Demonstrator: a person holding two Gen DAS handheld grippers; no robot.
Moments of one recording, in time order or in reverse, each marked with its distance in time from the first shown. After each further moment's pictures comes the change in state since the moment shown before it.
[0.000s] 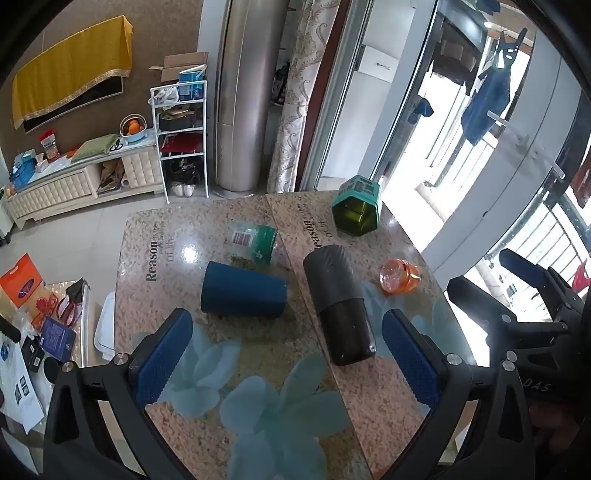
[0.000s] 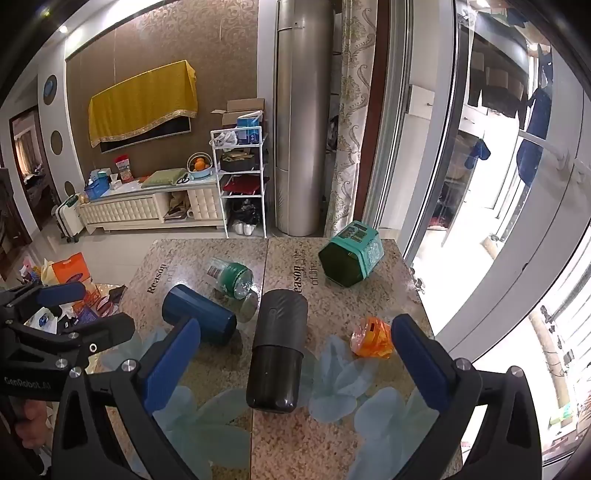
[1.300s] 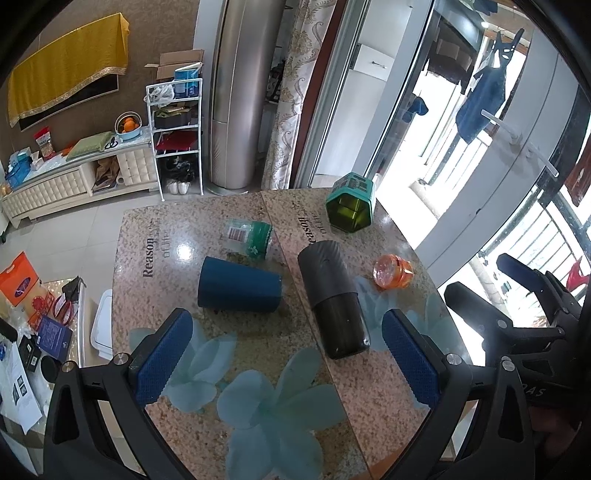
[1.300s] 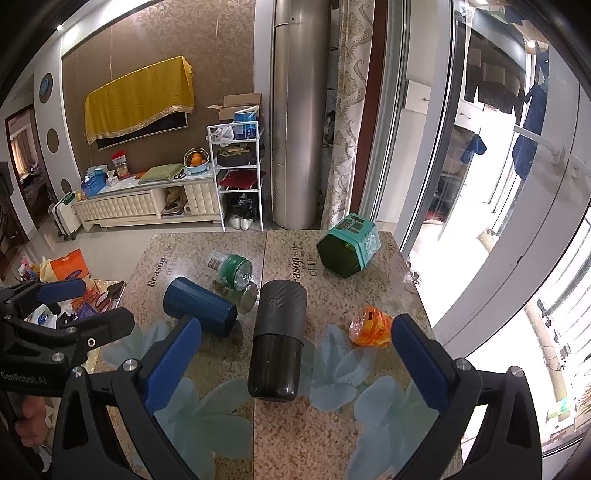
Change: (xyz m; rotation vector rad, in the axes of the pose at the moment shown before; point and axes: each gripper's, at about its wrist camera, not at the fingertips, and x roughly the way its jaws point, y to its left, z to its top) left arm -0.006 -0.001 -0.003 -0.003 0.024 -0.019; right arm -0.007 0.006 -0.005 0.008 0.022 -0.020
